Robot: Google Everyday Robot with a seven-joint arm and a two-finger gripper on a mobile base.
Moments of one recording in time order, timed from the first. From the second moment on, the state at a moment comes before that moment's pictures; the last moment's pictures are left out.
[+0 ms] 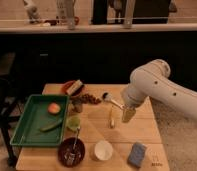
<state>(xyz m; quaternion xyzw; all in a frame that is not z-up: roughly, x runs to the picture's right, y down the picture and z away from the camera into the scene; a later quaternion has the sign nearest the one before) 0.117 0.080 0.668 -0.25 -0.09 0.03 0.96</state>
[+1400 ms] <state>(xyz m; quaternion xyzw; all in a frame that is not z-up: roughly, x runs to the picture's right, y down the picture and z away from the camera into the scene) -0.008 0.050 0.707 -0.27 -0.16 -0.01 0.95</state>
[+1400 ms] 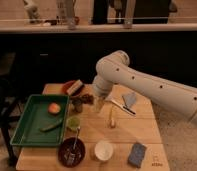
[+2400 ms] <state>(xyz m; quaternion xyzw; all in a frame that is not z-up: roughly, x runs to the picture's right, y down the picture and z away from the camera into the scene) -0.148 0.062 0.676 -0.29 -0.31 -0.09 0.90</state>
